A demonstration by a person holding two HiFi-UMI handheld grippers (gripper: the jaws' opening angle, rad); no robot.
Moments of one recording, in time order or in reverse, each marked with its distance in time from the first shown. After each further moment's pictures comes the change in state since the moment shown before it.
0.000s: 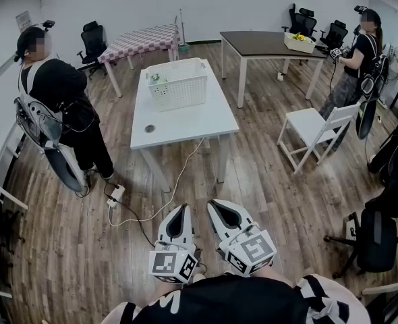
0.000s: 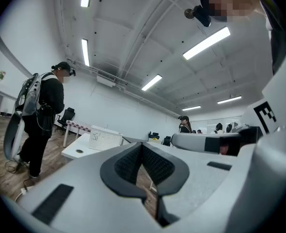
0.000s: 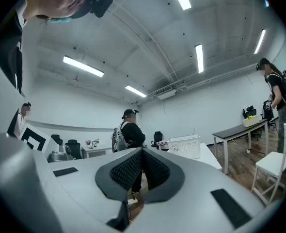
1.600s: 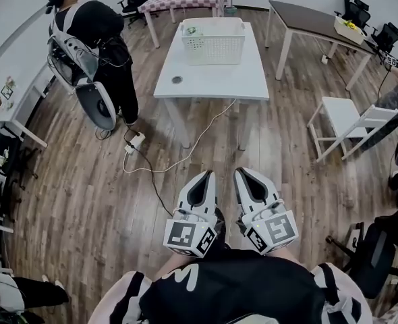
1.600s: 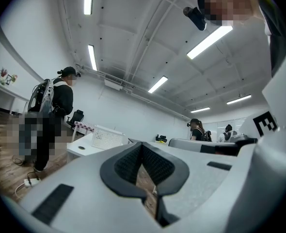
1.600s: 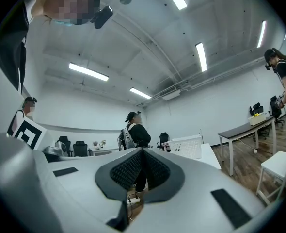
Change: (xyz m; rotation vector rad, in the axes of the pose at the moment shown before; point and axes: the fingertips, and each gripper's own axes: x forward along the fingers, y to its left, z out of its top) left arm 0.020 -0.054 -0.024 -0.030 -0.047 0.108; right arm -0.036 -0.054 -0.005 -0.011 -0.024 0.086
